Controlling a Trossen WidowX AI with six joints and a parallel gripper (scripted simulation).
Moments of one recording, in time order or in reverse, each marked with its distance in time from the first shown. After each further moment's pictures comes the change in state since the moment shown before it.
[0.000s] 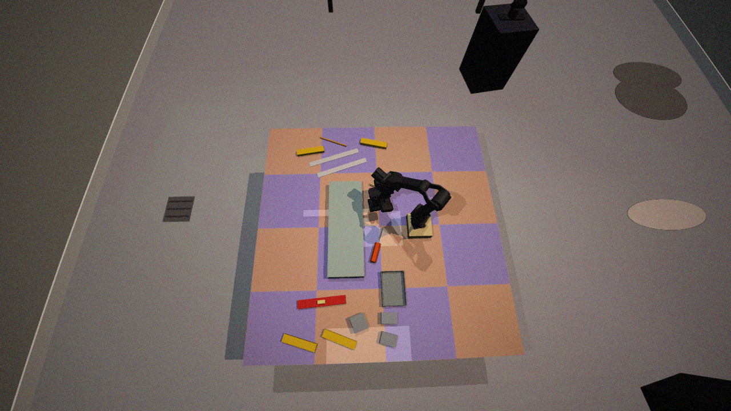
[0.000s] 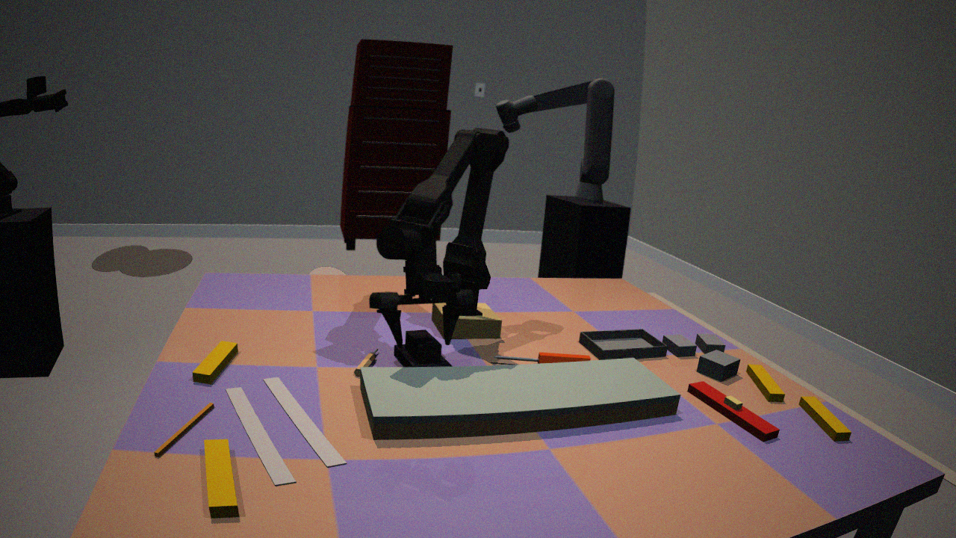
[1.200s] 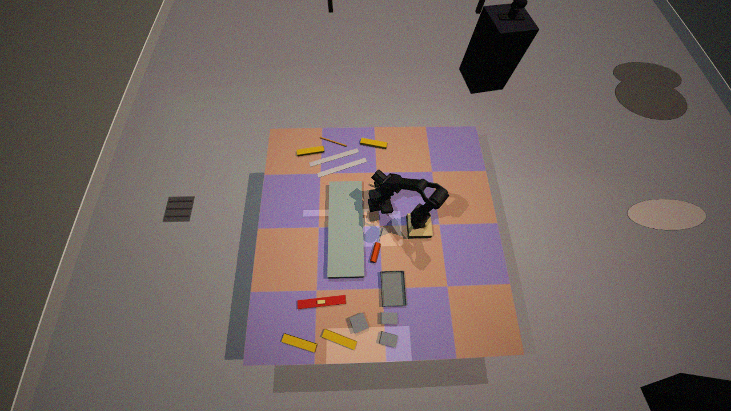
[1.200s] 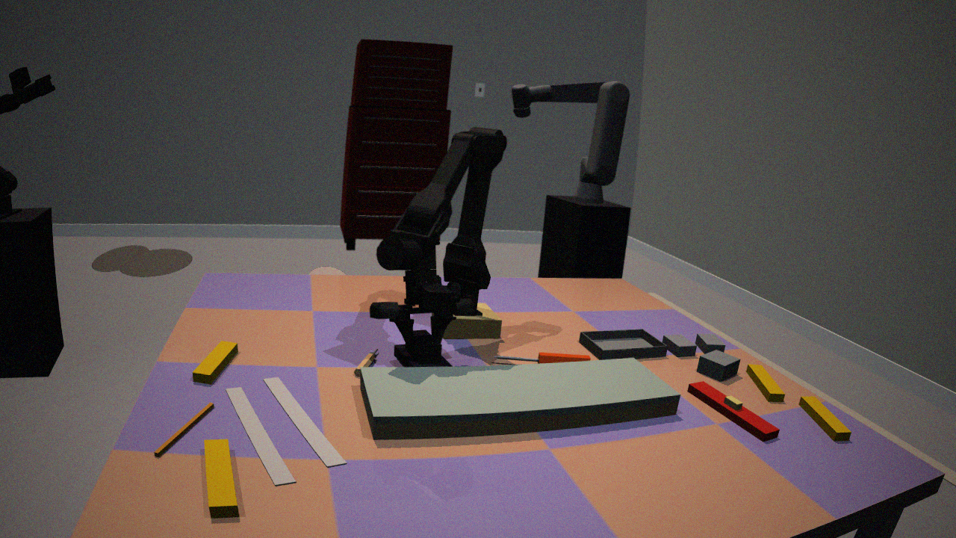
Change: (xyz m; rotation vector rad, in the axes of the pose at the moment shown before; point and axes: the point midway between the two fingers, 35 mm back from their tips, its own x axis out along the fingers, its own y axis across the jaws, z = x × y) arm 0.018 0.002 -0.007 0.002 0.005 0.005
